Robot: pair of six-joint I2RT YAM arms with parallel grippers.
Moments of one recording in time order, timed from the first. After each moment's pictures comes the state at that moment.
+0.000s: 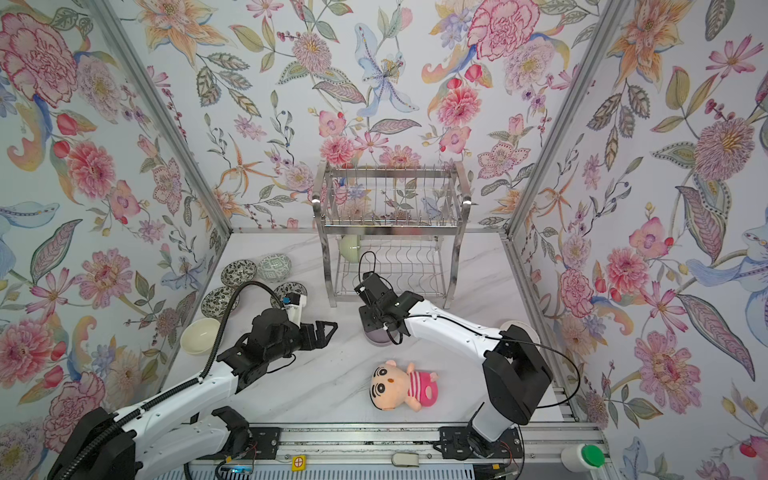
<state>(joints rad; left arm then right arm) -0.56 1.02 0.43 0.03 0.17 -0.64 0.87 1.63 1.20 -0.58 0.17 0.42</state>
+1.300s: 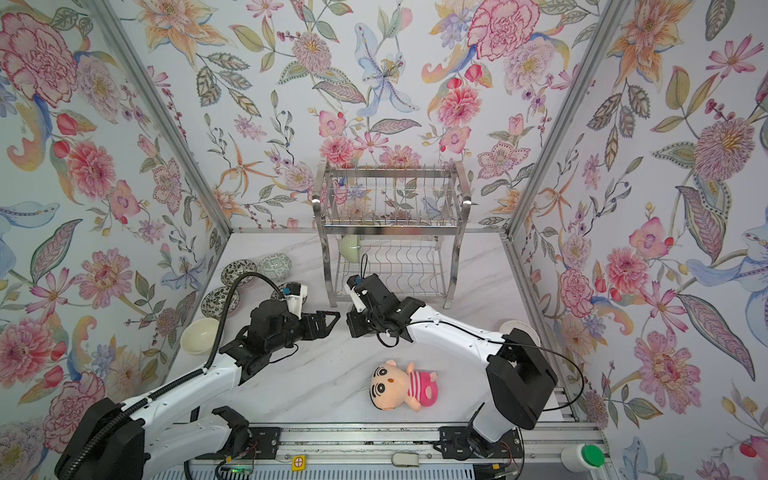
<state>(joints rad) -0.53 1.11 0.52 0.13 0.24 -0.61 0.84 1.54 1.10 -0.31 -0.20 0.40</state>
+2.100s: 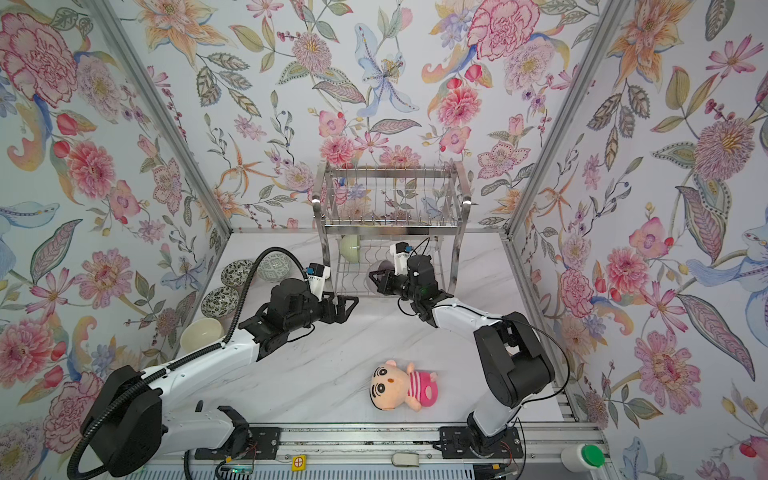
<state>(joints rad) -0.63 1.31 0.77 0.09 0.17 -0.44 0.48 1.68 0.94 0.42 -0.46 0.67</state>
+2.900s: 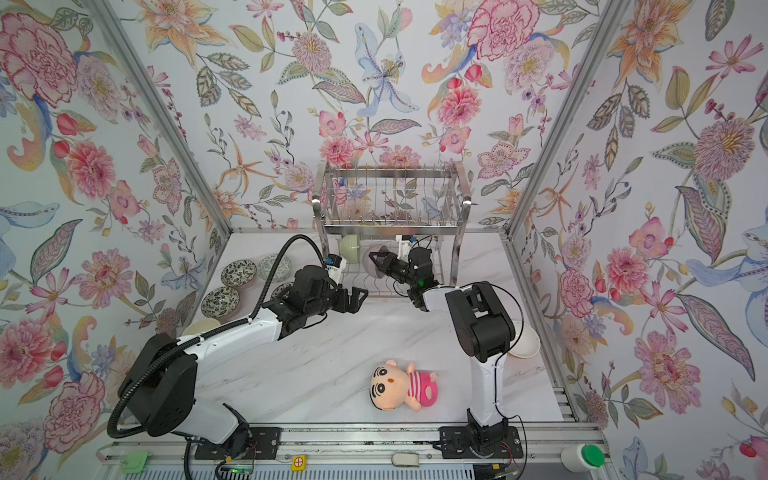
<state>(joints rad) -0.64 1.53 0.97 0.01 0.09 -0.34 0.40 2.06 1.15 0.84 -0.55 0.97</state>
